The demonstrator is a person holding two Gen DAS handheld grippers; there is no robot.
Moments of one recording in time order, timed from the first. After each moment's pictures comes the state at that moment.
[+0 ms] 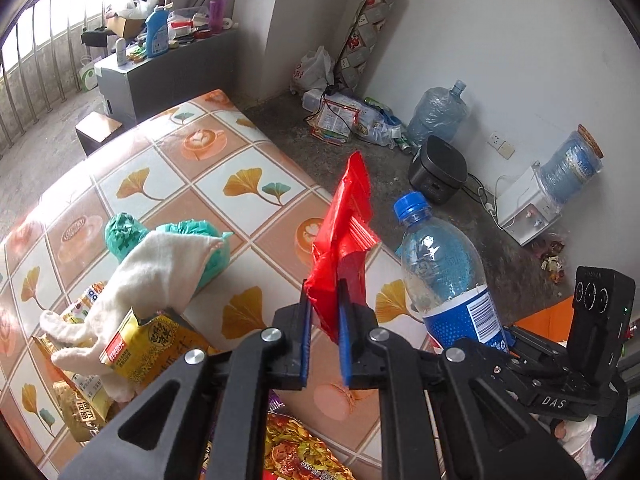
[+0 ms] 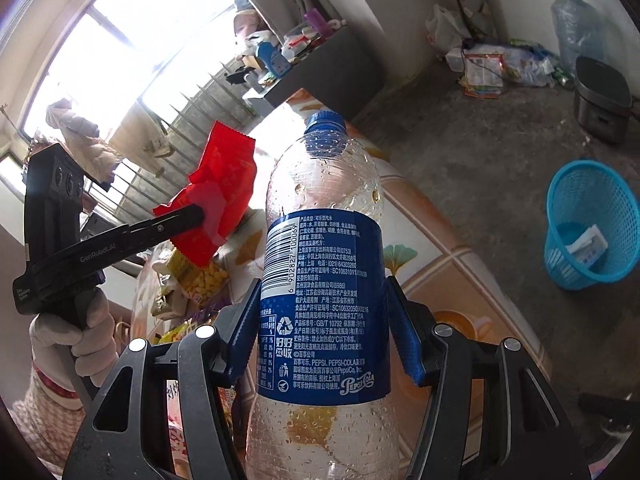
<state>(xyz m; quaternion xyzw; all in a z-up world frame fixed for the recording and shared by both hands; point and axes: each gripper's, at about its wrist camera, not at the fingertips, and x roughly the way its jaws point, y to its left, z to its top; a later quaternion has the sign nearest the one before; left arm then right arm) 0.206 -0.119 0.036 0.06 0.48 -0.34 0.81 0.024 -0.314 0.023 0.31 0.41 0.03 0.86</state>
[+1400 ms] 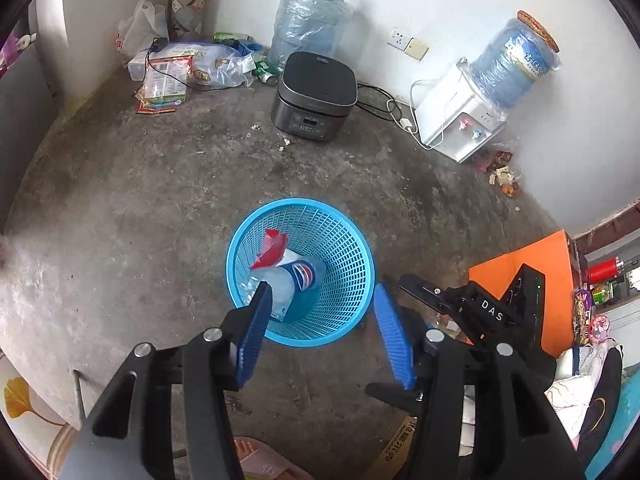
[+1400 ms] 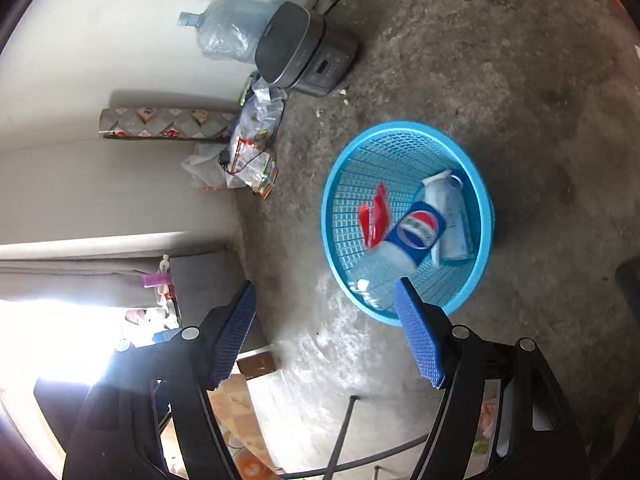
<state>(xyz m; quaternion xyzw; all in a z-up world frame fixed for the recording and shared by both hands) 0.188 -0.524 -0.065 0.16 0.53 -0.49 0.67 -0.067 -0.627 -0.150 0.69 0.22 -0.26 0.64</state>
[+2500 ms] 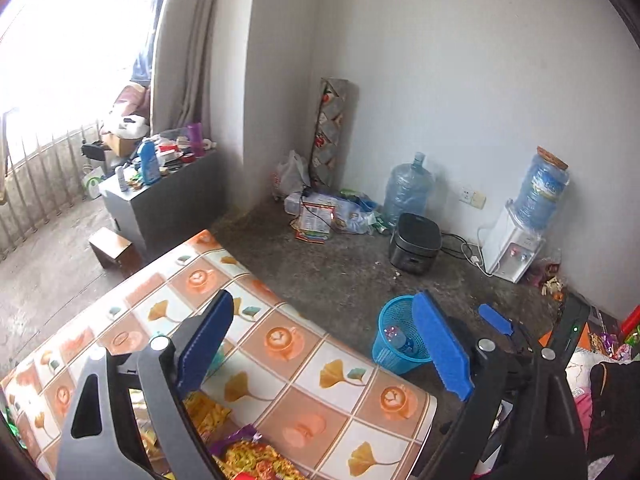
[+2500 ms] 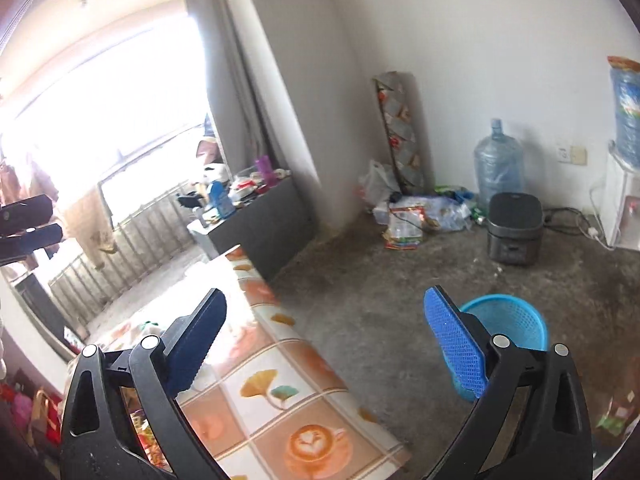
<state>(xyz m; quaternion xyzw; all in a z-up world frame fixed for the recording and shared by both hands) 0.120 -0.116 0.171 0.07 0.31 -0.36 0.88 -0.012 -0.348 0.081 0.19 0.19 -0.12 0.95</state>
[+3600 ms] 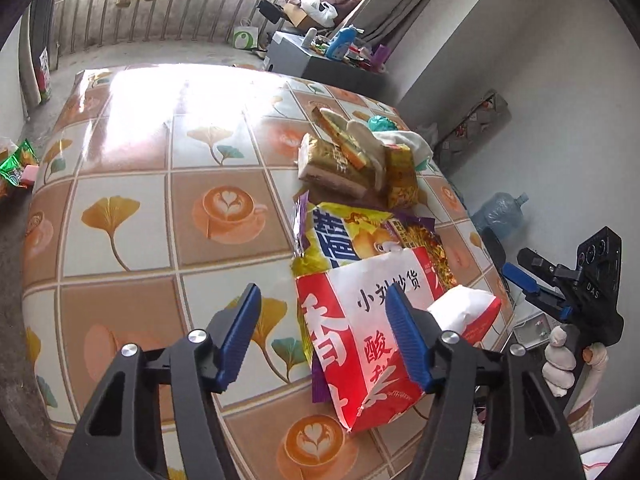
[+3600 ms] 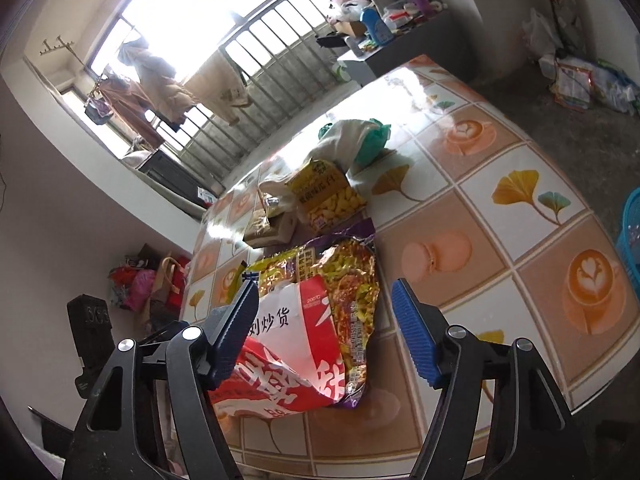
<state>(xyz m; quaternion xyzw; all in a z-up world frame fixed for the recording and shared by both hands) 0.029 0.154 -0.016 -0.16 0.46 -0.17 0.86 0.018 -0.202 0.038 0.25 0.43 0.18 0.85</state>
